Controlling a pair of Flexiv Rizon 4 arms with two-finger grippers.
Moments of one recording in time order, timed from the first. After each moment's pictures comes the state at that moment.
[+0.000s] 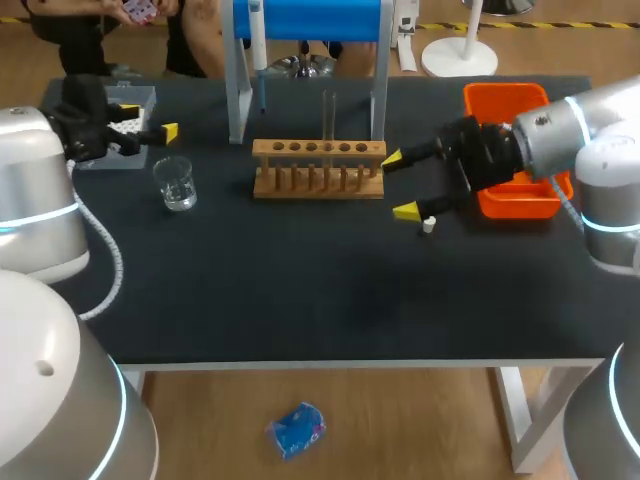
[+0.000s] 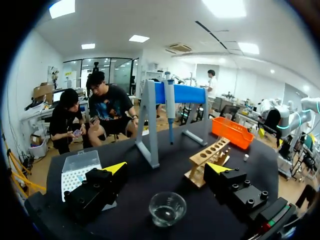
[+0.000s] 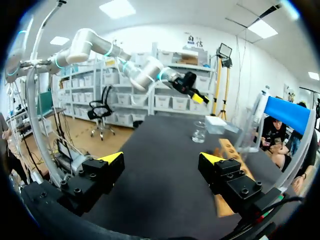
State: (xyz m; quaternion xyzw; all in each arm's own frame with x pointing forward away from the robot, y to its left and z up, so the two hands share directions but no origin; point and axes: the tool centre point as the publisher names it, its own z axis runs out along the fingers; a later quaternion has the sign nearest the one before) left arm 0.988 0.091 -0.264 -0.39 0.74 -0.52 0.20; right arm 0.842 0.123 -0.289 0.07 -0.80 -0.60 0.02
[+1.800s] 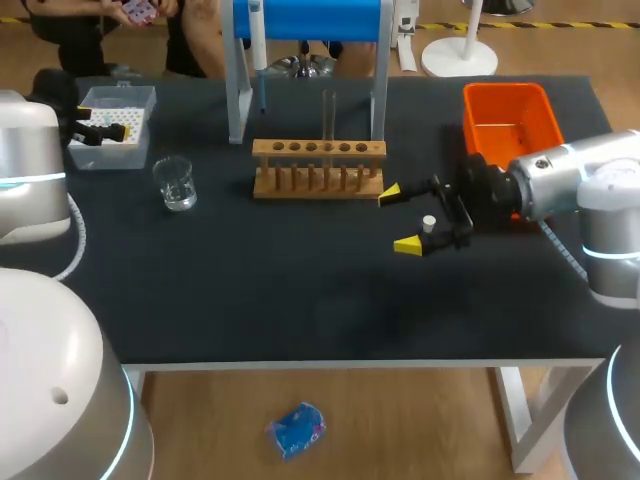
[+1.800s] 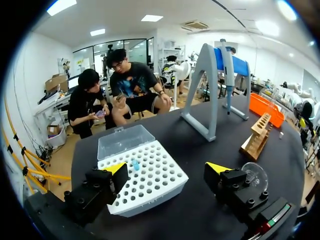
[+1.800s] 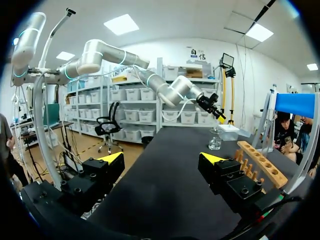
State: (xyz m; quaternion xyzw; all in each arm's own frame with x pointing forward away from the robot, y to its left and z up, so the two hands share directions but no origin) left arm 1.068 0.195 -0.331 -0.44 0.77 -0.40 0.23; right arm 0.797 0.127 -0.304 0.07 -0.75 -0.65 0.06
